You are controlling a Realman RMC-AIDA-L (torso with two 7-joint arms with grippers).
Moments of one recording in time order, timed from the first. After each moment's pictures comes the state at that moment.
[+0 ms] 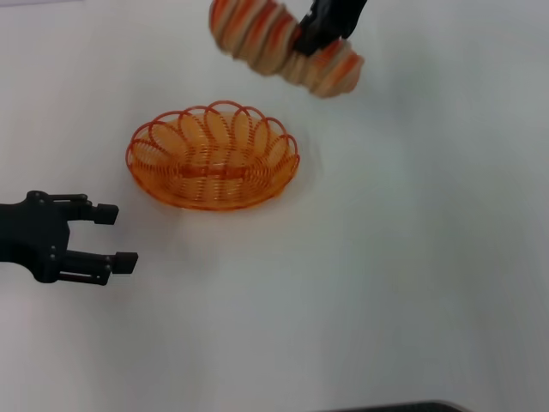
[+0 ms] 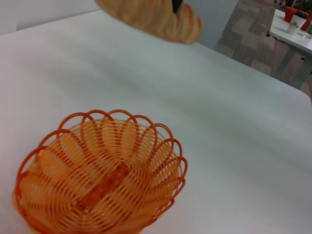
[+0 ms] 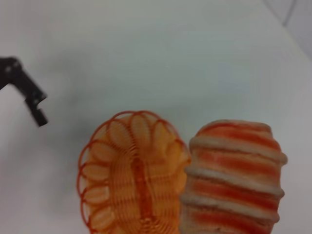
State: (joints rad) left arm -0.46 -2.07 0.63 0.93 2.33 1.84 -1.54; right arm 1.20 2.01 -1.03 -0.89 -2.61 -1.67 2.15
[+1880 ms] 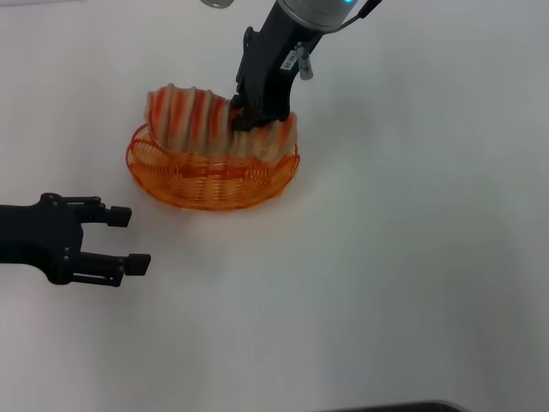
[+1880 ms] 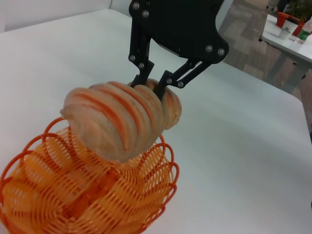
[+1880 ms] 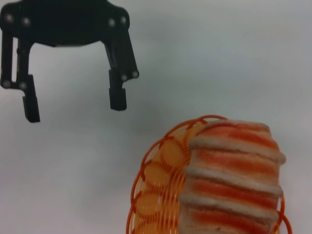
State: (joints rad) left arm -0.47 -2.08 0.63 0.91 2.33 1.84 -1.54; right arm 1.27 2.10 -1.24 -0.67 -2.52 -1.45 1.90
